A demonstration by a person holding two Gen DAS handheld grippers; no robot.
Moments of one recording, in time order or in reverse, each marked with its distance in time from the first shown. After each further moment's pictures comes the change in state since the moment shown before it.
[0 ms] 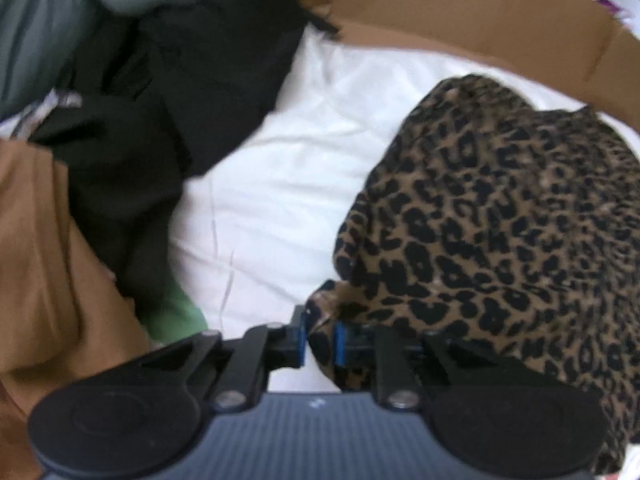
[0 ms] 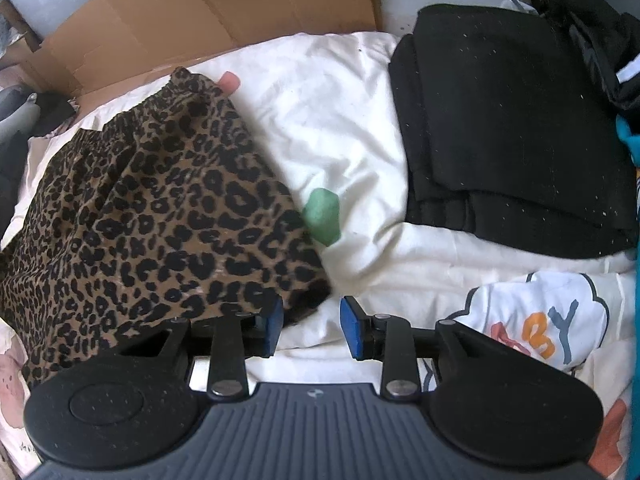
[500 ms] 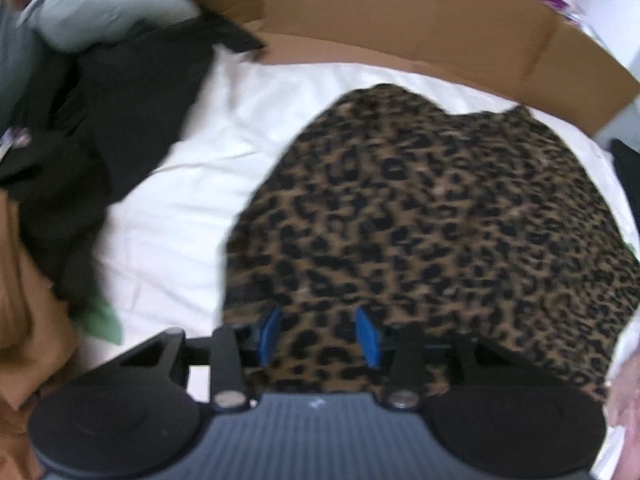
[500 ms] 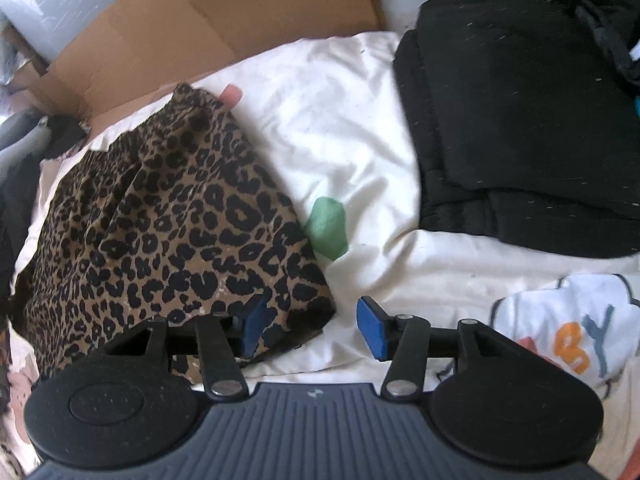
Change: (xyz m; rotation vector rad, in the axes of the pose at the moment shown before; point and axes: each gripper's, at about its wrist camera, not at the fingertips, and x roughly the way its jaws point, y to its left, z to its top) left arm -0.053 -0.080 0.013 0.064 -0.022 -0.124; right arm 0.023 -0.010 0.000 0.024 -0.046 0.093
